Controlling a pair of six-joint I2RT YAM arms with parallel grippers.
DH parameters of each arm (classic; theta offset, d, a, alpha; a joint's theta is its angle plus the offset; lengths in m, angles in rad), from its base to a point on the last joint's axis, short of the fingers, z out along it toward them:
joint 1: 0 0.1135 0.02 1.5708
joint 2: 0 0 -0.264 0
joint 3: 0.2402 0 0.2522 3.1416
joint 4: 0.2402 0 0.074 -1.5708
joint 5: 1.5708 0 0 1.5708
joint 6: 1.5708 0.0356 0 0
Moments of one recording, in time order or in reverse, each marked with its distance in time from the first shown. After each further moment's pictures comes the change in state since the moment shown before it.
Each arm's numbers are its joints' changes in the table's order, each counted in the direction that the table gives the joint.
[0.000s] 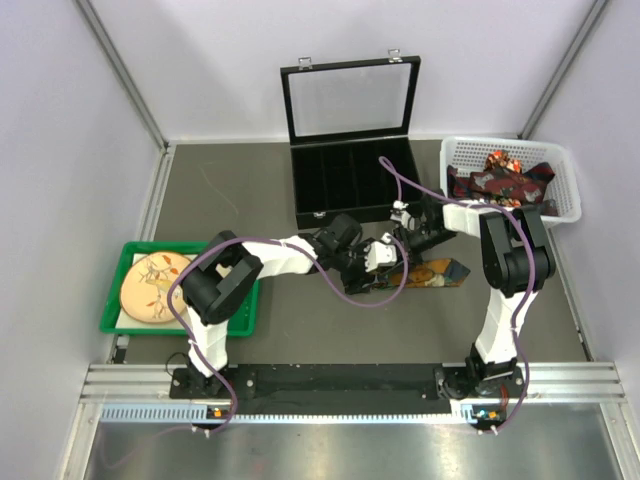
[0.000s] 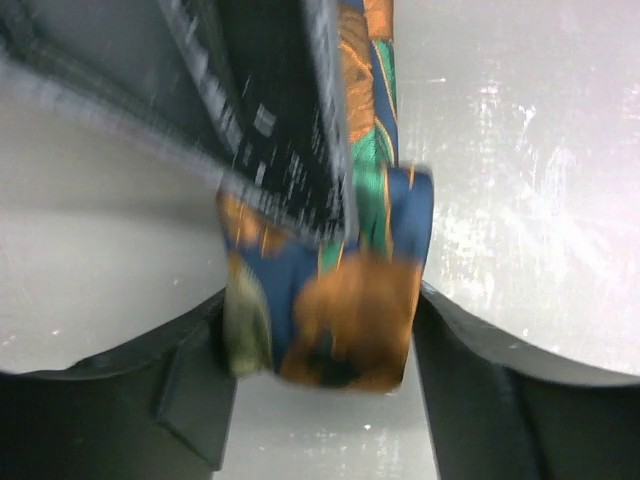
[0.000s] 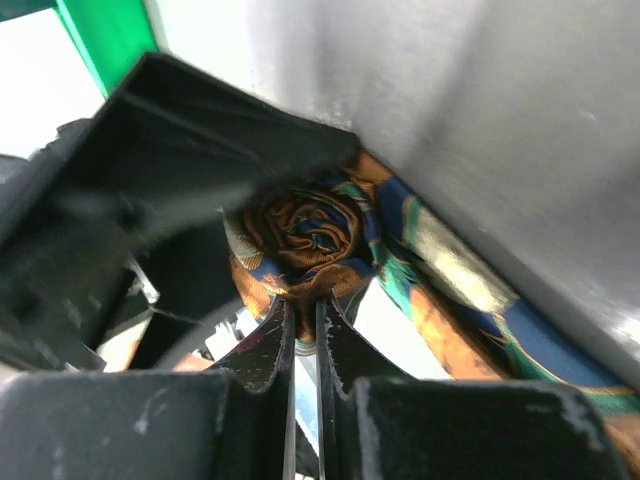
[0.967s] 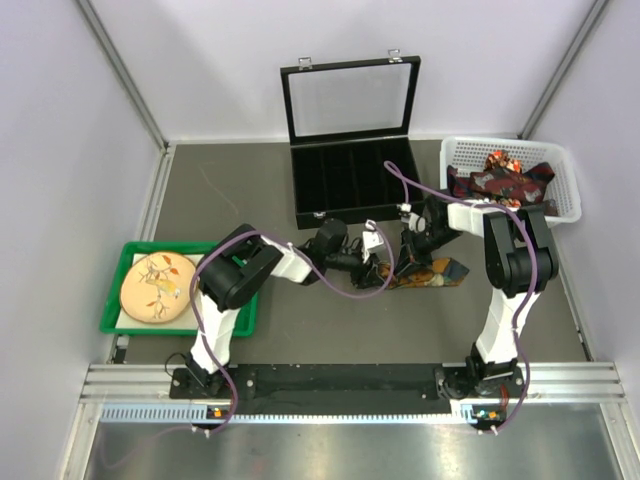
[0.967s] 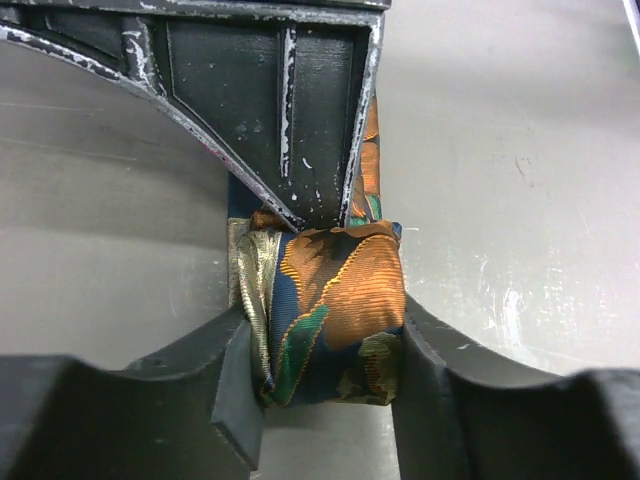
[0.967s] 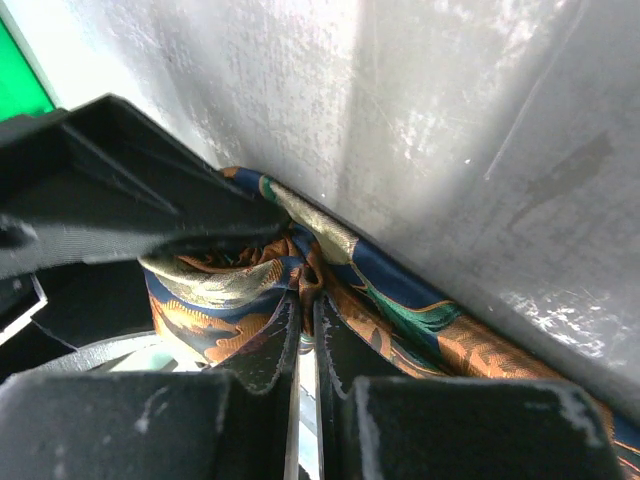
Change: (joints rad) left arm 0.071 -0.147 -0.164 -0.752 0.324 -0.439; right arm -0.035 0.008 -0.003 0.030 0.216 -0.001
